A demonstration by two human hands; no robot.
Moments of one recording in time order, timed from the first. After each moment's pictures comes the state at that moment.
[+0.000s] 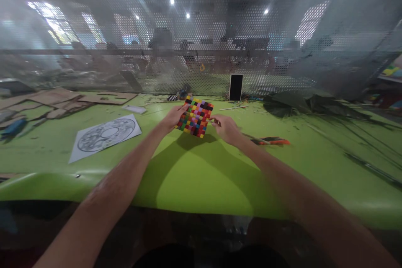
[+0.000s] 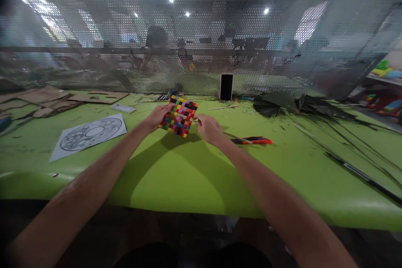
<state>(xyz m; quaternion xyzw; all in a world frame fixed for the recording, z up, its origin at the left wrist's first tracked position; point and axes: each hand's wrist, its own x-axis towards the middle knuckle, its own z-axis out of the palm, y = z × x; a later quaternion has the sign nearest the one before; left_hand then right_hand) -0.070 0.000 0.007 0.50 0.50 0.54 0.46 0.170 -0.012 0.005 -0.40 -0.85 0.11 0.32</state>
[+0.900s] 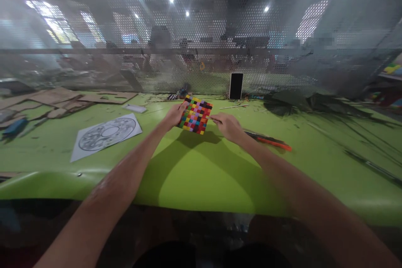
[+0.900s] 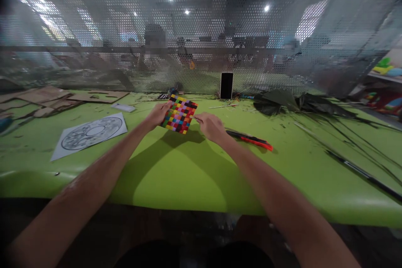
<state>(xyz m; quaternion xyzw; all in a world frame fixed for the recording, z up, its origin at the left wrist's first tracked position) -0.078 0.012 0.003 0.58 0.58 0.51 0.27 0.177 -0.012 0.011 -0.42 -0.86 0.07 0.28</state>
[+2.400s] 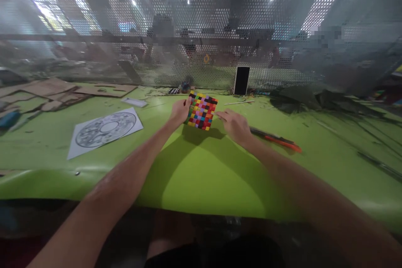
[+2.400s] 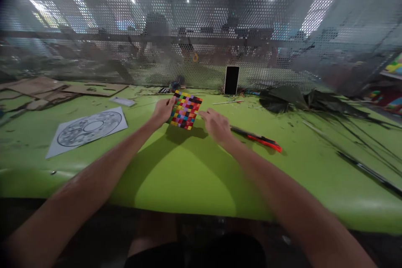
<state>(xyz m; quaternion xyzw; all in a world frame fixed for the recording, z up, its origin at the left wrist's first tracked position) -0.071 0.025 -0.004 0.54 0.64 0.51 0.17 0.175 -0.017 0.004 -0.44 -0.86 -0.03 0.25</state>
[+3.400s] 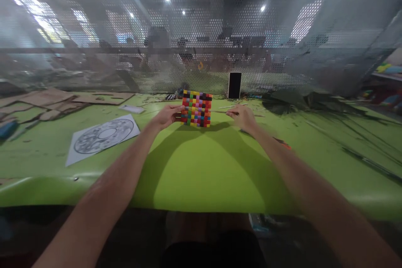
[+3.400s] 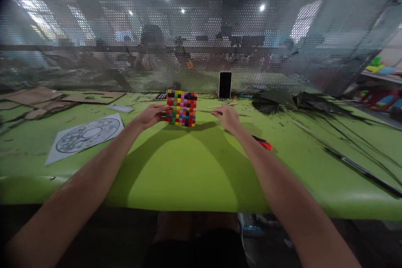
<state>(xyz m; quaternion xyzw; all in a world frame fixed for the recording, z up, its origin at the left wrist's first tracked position) -0.107 0.015 -0.001 0.48 0.41 0.55 0.54 0.233 0.047 0.003 -0.48 -0.82 -0.01 0.30</state>
